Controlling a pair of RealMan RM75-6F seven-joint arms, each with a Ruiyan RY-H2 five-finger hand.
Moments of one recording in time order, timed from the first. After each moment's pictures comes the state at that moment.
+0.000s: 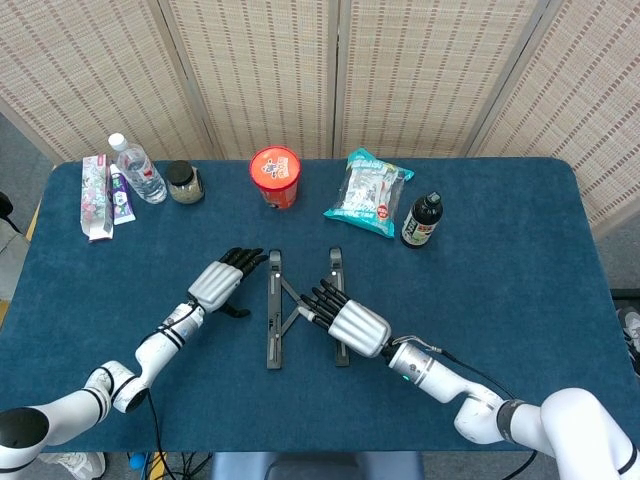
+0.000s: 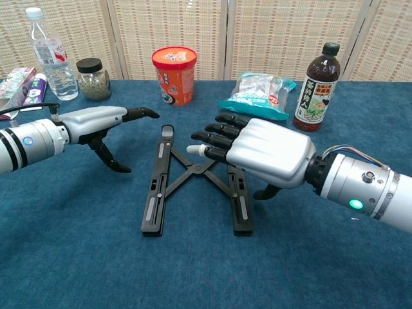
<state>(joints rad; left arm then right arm) -0.81 -1.73 -0.07 -0.87 1.51 0.90 -0.37 0.76 -1.78 -0.02 -1.02 -1.77 1.14 -0.41</state>
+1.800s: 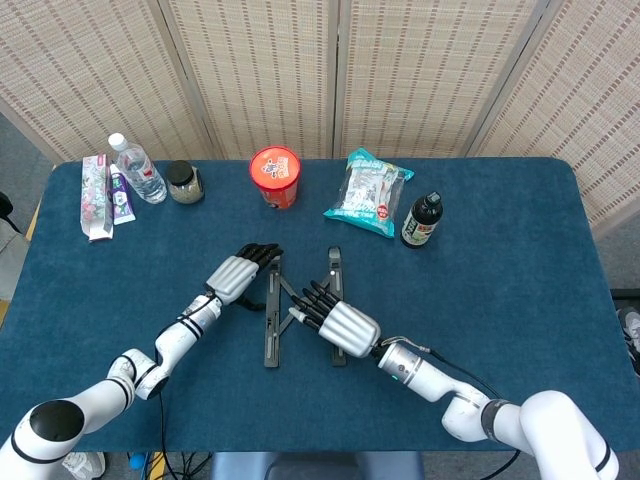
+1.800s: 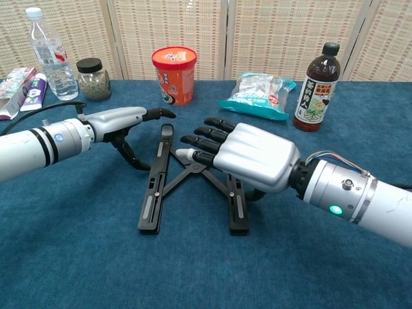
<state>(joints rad) -0.90 -1.84 -0.07 -0.70 1.51 0.85 -0.51 0.78 -1.87 -0.02 -0.91 -1.77 1.16 -0.41</state>
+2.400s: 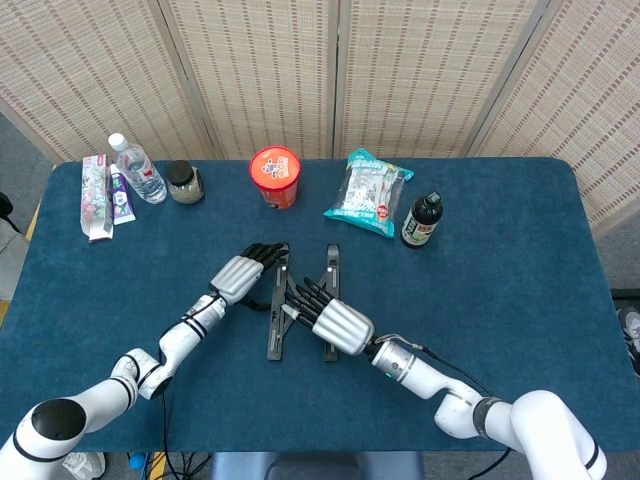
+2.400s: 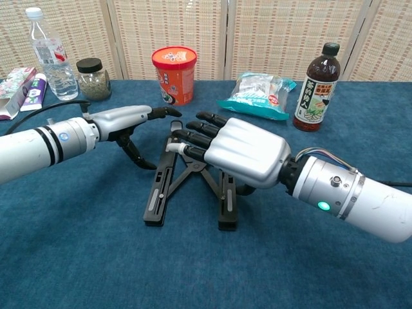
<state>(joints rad) -0.91 -1.84 -0.07 -0.72 1.51 0.86 -0.50 0.80 -1.91 -0.01 -0.86 -1.78 1.17 -0.40</state>
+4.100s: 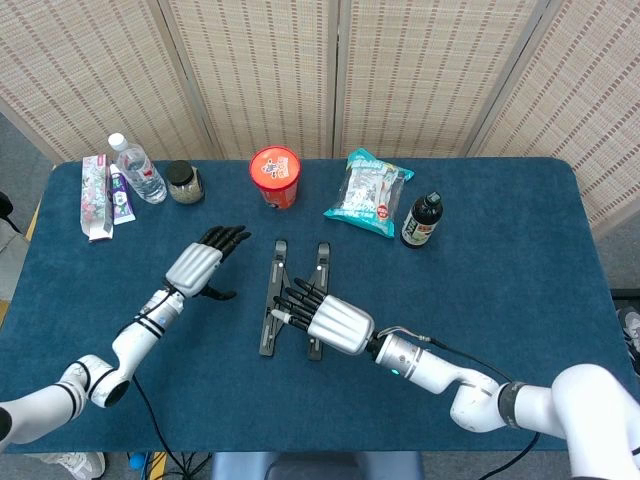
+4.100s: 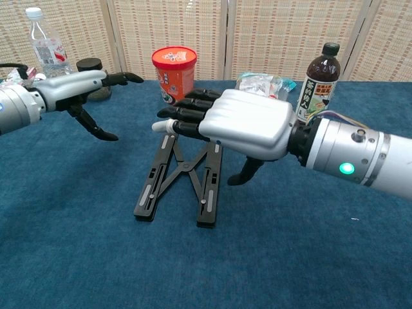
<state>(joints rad) -0.80 -1.55 -0.09 -1.04 1.45 0.98 -0.35 0.90 -1.60 0.00 -1.29 -1.74 1.04 -0.31</state>
